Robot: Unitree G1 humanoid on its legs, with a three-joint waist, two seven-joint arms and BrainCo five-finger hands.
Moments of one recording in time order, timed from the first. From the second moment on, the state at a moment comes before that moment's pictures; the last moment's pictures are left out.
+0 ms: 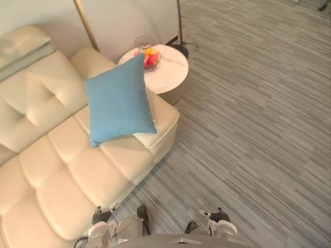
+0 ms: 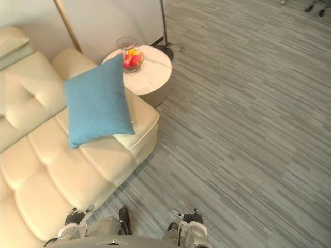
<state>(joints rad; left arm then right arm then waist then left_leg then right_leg) 0.08 0.00 0.24 0.96 -0.14 -0.05 0.23 0.03 -0.02 -0.25 0.96 0.09 -0.02 -0.22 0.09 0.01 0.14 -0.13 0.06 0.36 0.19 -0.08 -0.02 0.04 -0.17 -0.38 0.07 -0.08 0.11</state>
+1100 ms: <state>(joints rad) 0.08 -0.05 0.29 0.96 -0.11 -0.04 0.21 0.07 -0.05 -0.25 0.92 0.08 -0.03 -0.18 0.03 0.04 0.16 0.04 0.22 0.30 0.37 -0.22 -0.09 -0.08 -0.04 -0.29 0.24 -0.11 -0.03</state>
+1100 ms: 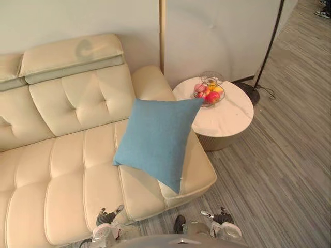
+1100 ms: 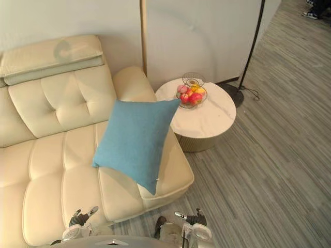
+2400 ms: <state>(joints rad) 0.03 0.10 0.17 0.72 -0.10 -0.04 0.24 -0.04 -0.10 -0.12 0.40 0.13 -0.06 -0.18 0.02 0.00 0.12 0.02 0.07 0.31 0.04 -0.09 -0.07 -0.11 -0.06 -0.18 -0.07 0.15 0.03</state>
